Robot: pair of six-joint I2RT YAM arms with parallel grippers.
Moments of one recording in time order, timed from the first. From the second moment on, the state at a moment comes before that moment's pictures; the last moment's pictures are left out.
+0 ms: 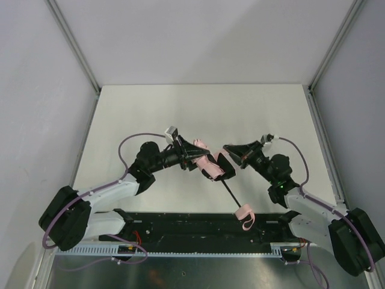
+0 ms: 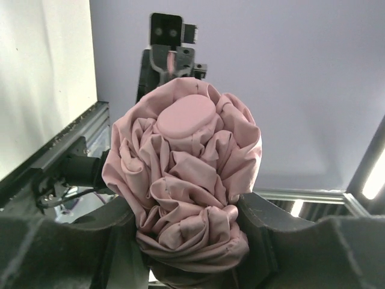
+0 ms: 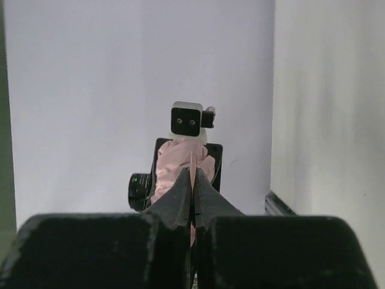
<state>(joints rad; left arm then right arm) -0.66 1.20 0.49 0.71 0.53 -1.71 0.52 1.00 0.30 0.73 -0.23 1.64</state>
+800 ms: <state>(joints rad) -0.69 1.13 0.74 0.17 0.44 -1.35 0.62 0.89 0.42 0.87 -0.43 1.17</state>
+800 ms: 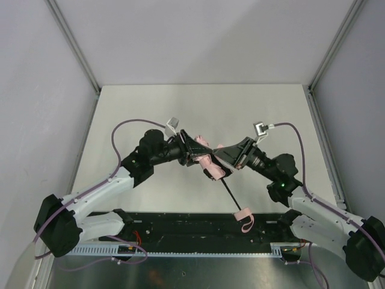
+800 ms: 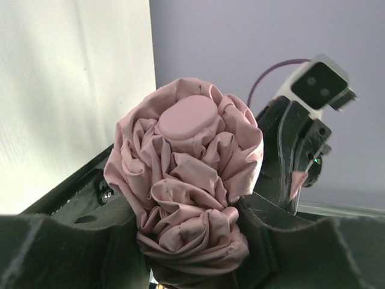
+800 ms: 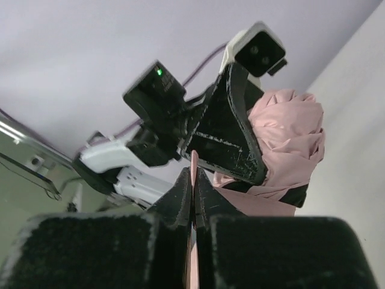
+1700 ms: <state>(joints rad) -0.68 1.15 0.80 -0.33 0.40 -1.38 1.22 1.09 0.71 0.24 0.23 0.20</state>
